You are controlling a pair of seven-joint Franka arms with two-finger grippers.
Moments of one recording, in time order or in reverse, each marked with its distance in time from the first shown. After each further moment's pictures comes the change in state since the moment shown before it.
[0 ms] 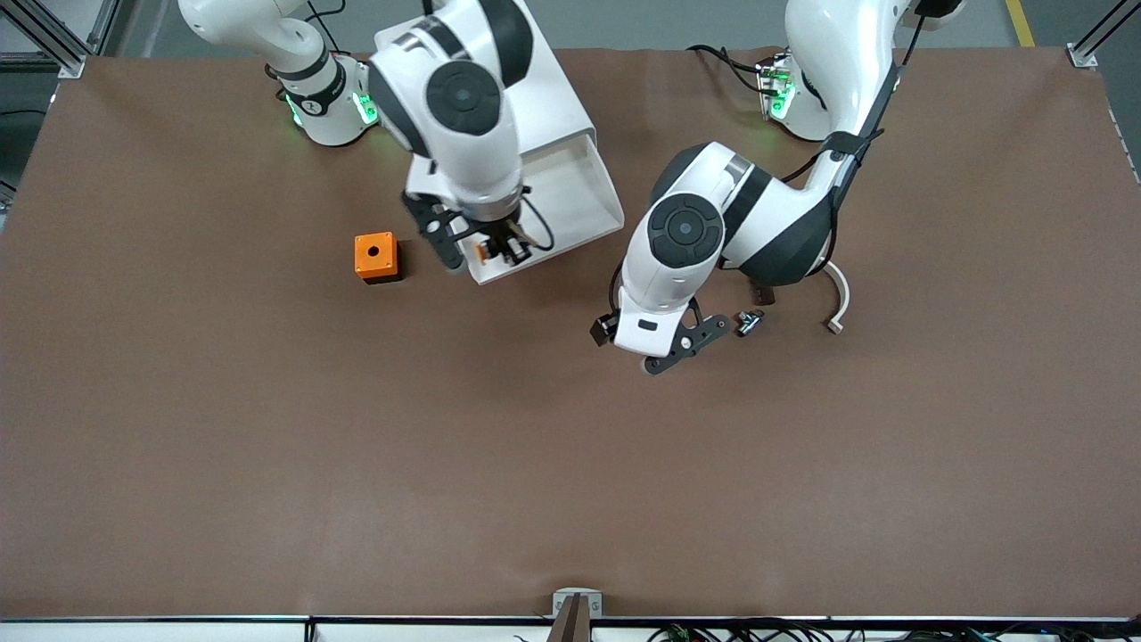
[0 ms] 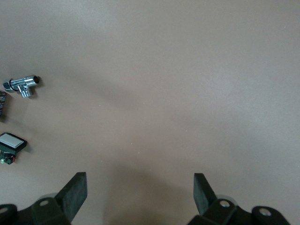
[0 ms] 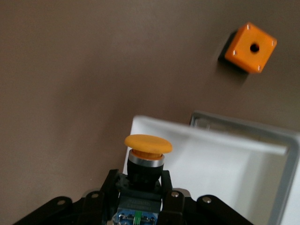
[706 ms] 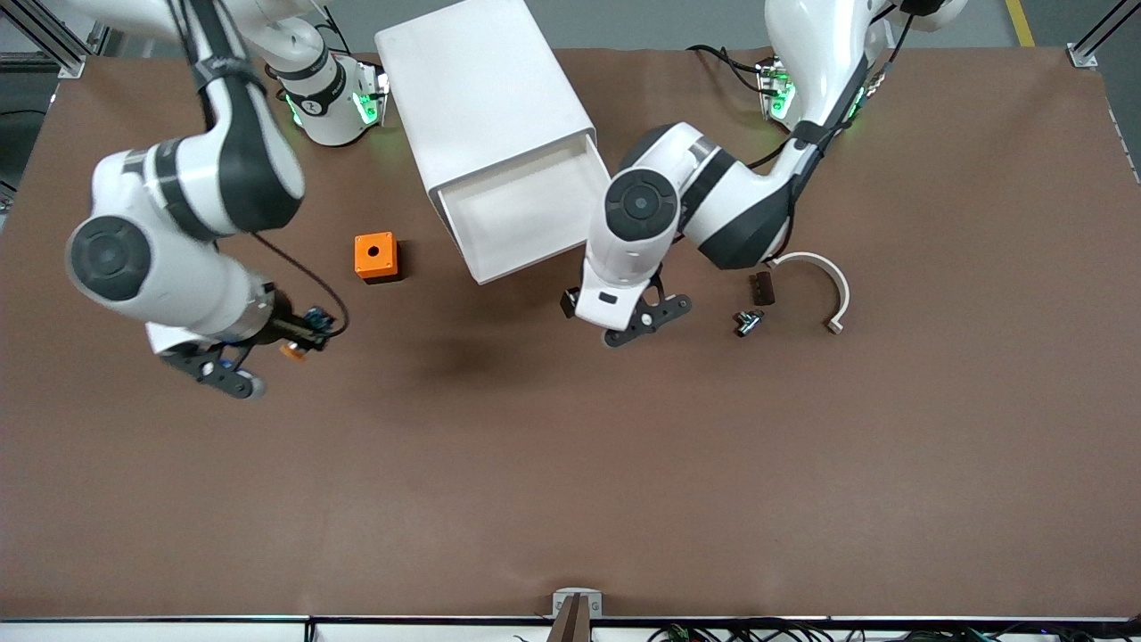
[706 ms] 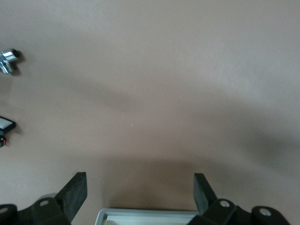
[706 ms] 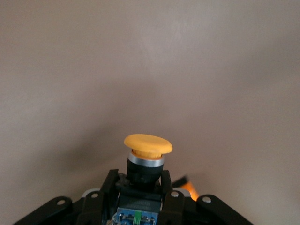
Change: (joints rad) left arm -0.055 -0.002 -0.056 -0.021 0.000 0.000 0.000; right arm -0.492 0.011 -0.012 -0.096 0.002 0.100 -1.048
